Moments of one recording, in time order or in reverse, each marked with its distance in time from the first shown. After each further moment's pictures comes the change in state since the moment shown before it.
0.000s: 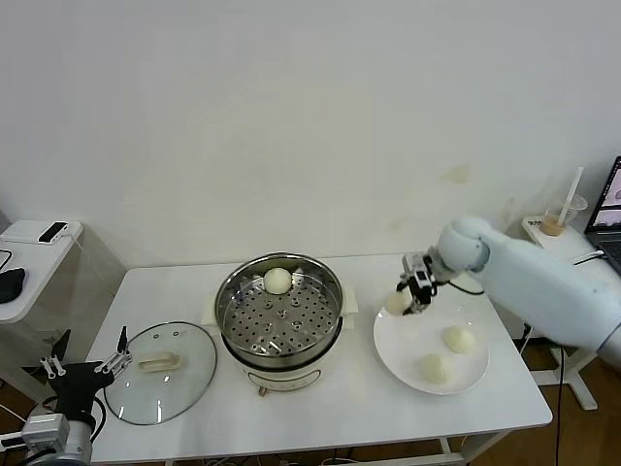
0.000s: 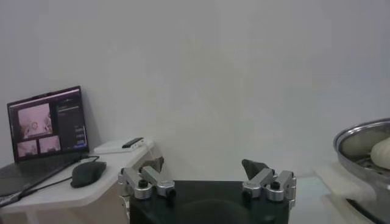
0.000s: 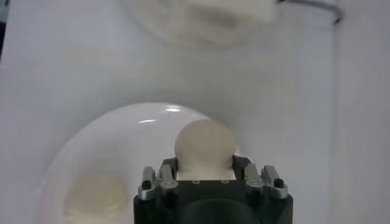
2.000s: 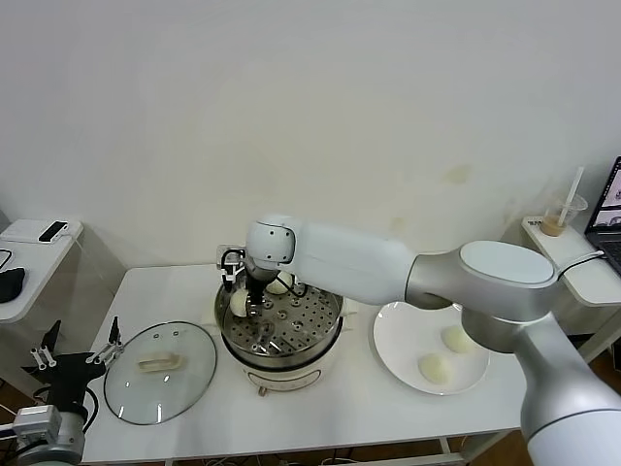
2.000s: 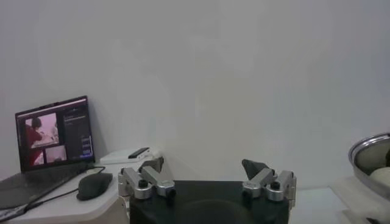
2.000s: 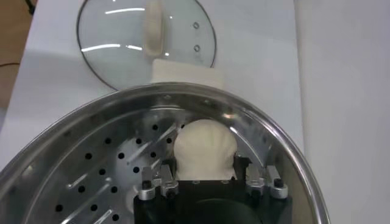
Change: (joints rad) left arm -0.030 0.014 -0.027 0.006 -0.008 0.003 -0.001; right arm 0.055 0.690 -0.244 -0.257 0.412 -0.390 0.324
